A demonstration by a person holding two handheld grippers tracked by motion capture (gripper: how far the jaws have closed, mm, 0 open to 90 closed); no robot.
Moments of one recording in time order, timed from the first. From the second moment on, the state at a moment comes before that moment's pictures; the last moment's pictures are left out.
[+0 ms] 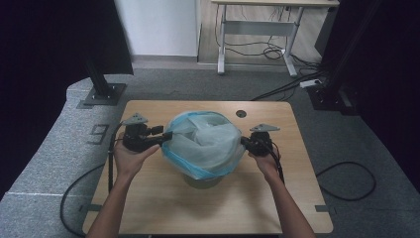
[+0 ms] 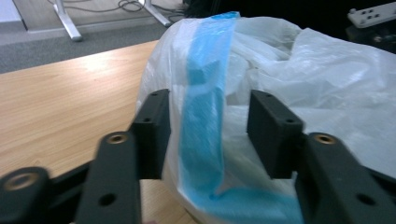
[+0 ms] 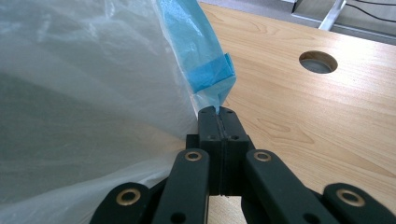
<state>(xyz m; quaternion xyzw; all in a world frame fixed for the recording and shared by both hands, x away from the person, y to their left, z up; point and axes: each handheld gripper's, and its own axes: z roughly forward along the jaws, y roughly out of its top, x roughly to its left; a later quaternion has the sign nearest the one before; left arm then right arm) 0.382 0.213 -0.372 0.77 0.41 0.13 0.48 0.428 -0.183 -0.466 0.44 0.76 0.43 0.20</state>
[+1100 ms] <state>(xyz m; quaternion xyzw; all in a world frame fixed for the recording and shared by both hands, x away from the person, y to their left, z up) 0.431 0.219 -0.407 0.76 0.47 0.10 0.44 0.438 -0.179 -0.471 0.45 0.77 0.42 0.18</state>
